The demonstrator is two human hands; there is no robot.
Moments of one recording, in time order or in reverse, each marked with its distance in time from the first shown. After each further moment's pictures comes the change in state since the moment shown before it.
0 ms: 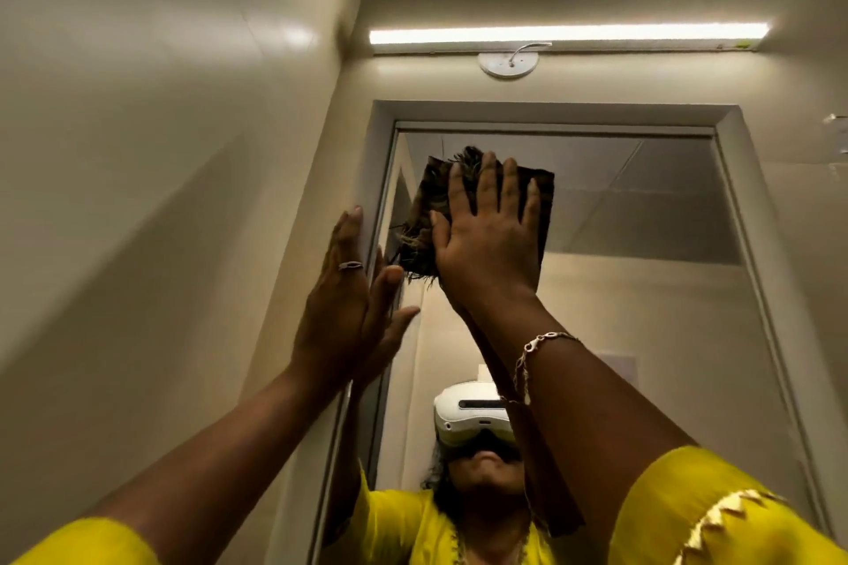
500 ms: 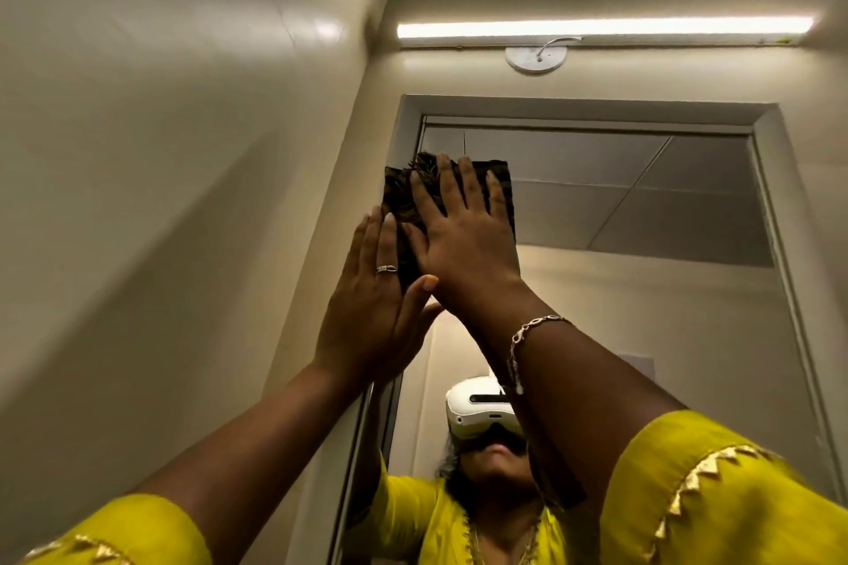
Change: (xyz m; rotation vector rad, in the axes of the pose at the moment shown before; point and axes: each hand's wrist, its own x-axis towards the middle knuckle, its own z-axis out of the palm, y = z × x) left_hand -0.007 0.004 -0.001 0.064 -0.043 -0.067; right_hand 0.005 -0.028 0.006 0.014 -0.063 -0.257
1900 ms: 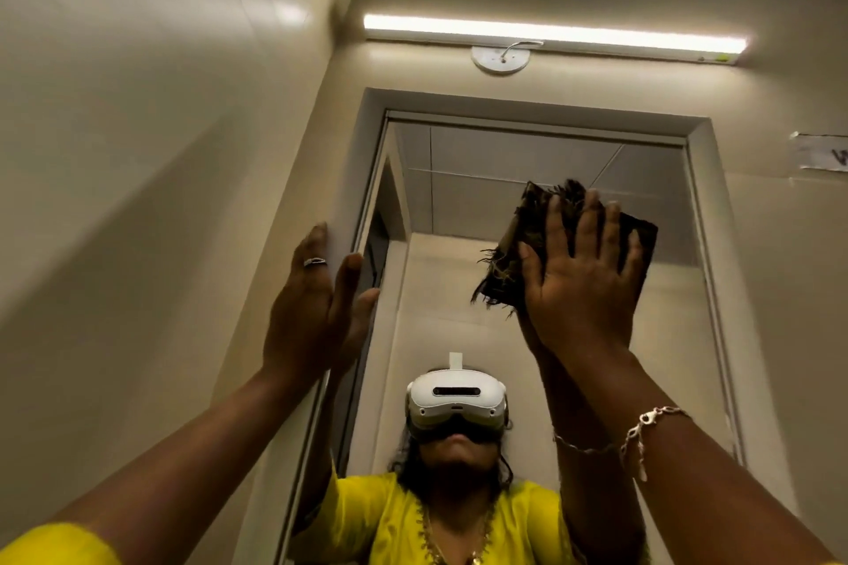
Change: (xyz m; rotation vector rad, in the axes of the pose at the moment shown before) left_hand -0.006 -0.002 -0.002 -0.177 0.063 -0.244; right_hand -0.084 0.092 -0.013 -0.086 0.186 0.426
